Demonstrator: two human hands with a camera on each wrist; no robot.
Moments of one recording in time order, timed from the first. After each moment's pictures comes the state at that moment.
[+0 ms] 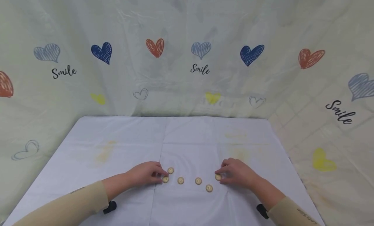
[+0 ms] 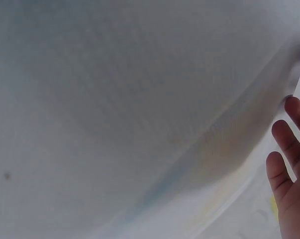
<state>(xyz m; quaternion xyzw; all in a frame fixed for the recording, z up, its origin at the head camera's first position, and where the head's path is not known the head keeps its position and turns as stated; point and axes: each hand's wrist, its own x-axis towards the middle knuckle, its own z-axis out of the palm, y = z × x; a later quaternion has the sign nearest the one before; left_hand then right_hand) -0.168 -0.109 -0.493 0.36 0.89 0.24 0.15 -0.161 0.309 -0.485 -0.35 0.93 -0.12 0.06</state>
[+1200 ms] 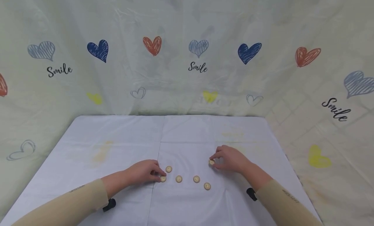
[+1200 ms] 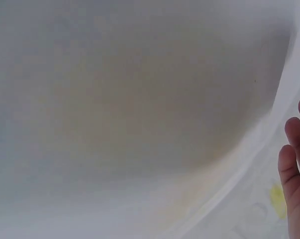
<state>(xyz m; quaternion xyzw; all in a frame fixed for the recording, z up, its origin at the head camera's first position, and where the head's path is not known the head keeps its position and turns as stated) -0.170 -0.108 -0.493 0.34 0.89 0.24 0.17 -0.191 0.290 -0.470 -0.33 0.93 -0.12 0.03</state>
